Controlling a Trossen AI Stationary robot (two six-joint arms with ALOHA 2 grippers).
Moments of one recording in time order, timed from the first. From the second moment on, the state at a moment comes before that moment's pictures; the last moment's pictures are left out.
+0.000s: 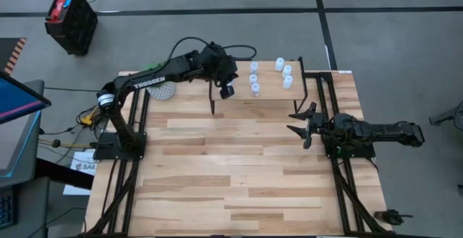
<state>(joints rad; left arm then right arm) 0.43 1.74 1.66 -0.59 0.01 0.25 -0.04 0.09 0.02 0.01 0.24 0.01</state>
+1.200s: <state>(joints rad) 0.39 1.67 1.69 -1.01 -0.28 0.20 -0.04 0.09 0.02 0.01 0.24 0.01</state>
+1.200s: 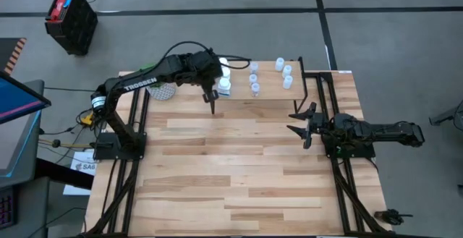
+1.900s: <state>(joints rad) 0.39 1.67 1.69 -0.85 -0.21 0.27 -0.04 0.09 0.02 0.01 0.24 0.01</state>
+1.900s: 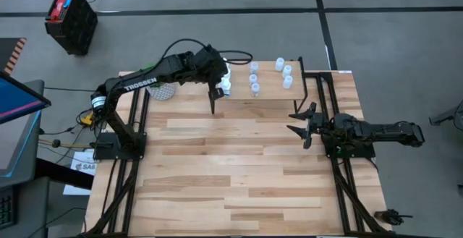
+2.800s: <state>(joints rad) 0.40 1.80 1.69 -0.62 -0.13 0.32 -0.04 0.09 0.02 0.01 0.24 0.01</state>
